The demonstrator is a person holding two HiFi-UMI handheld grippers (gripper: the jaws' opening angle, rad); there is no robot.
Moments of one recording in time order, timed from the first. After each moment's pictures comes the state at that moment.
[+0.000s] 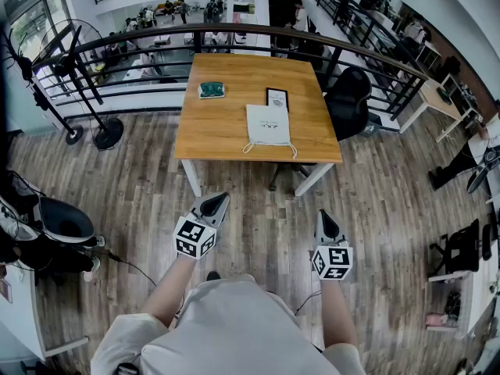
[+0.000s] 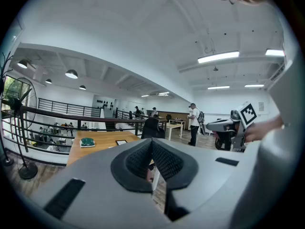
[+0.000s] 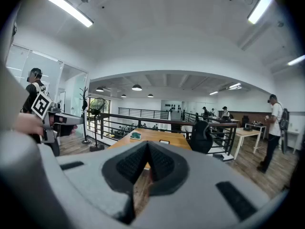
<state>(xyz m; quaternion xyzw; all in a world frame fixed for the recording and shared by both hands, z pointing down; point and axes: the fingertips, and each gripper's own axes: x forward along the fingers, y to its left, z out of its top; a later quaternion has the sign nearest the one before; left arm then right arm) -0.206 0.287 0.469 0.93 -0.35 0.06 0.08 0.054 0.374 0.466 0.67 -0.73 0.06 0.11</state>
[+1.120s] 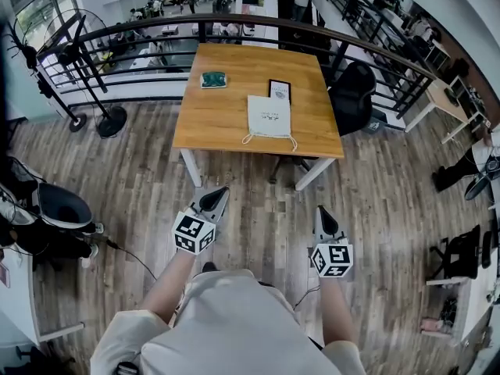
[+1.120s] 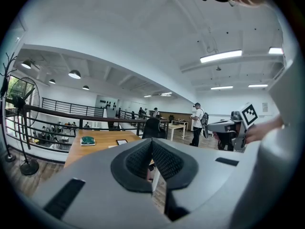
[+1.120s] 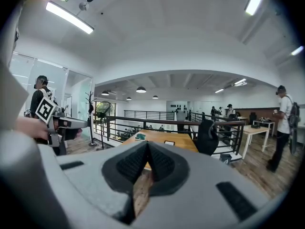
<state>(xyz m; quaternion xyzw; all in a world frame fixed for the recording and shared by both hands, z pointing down) -0.175 0.298 0.475 0.93 -0.36 0.05 0.08 0.079 0.376 0.471 0.64 -0.76 0.06 0.09</state>
